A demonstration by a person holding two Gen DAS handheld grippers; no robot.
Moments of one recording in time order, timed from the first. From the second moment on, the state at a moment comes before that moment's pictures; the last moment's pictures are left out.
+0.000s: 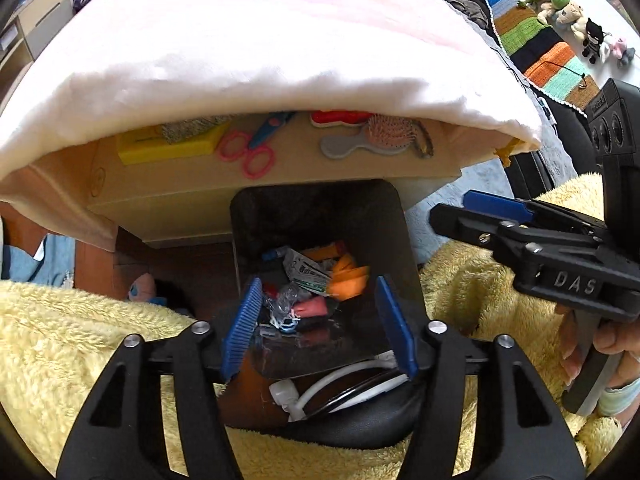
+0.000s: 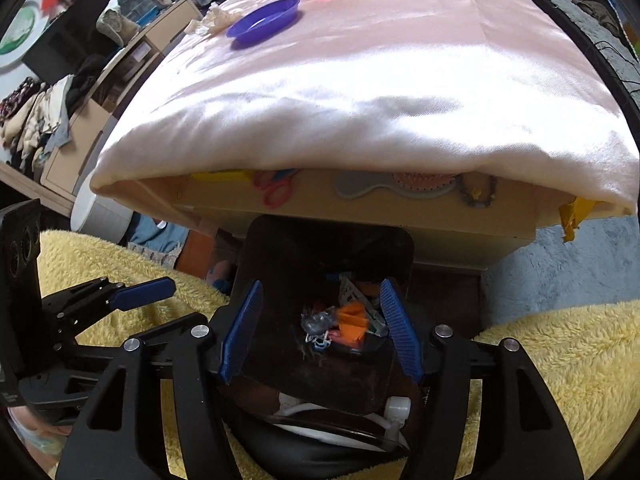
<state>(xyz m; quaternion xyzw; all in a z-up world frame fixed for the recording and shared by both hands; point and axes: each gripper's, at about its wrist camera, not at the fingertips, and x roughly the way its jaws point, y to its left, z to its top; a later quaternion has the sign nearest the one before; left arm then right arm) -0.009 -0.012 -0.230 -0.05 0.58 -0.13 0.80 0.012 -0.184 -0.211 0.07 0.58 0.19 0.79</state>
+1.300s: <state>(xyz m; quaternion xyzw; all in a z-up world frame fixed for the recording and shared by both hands) 0.158 0.010 -0.159 -0.03 0.51 -0.10 0.86 0.211 -0.172 -0.127 0.06 0.46 0.16 0.87</state>
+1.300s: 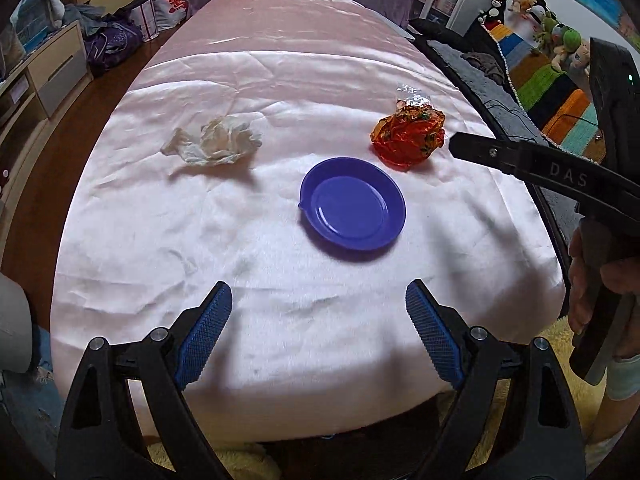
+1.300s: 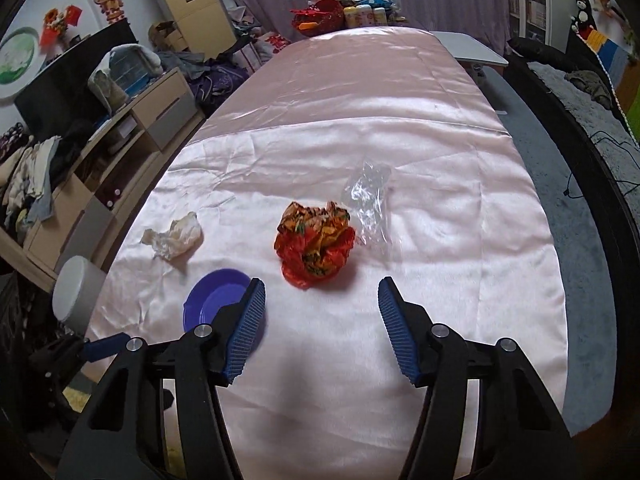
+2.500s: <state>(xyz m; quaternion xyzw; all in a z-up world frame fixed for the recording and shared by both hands) 0.182 -0.019 -0.141 -0.01 0.48 -0.11 0.87 0.232 -0.161 -0.099 0.03 0.42 0.19 0.89</state>
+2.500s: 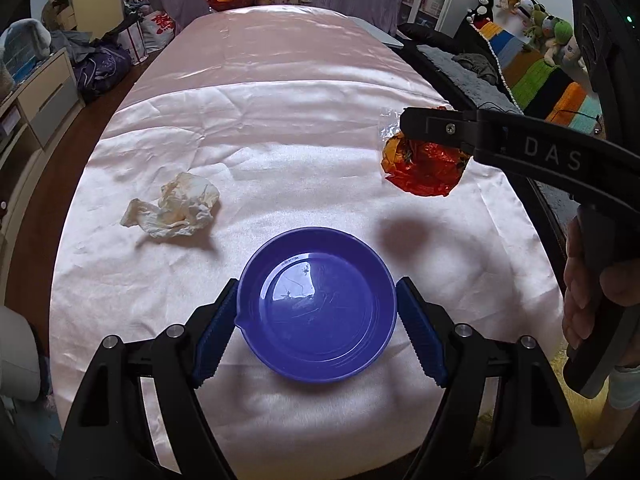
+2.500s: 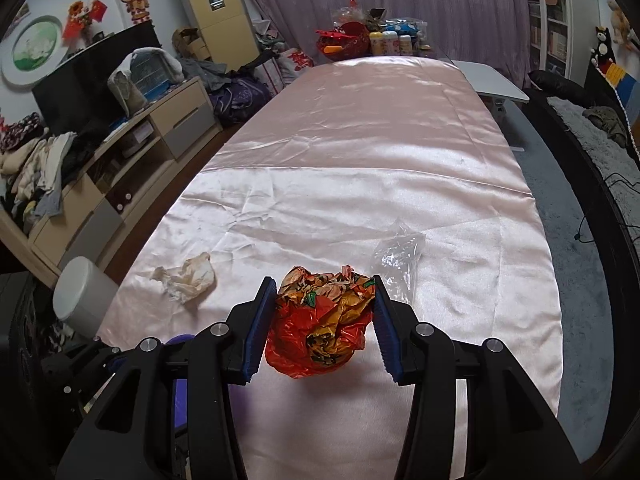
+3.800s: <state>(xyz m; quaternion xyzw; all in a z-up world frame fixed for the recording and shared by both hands) -0.019 -0.011 -0.204 -0.04 0.55 -0.13 0.82 -0.001 -0.186 -0.170 0.05 0.51 0.20 0.83</state>
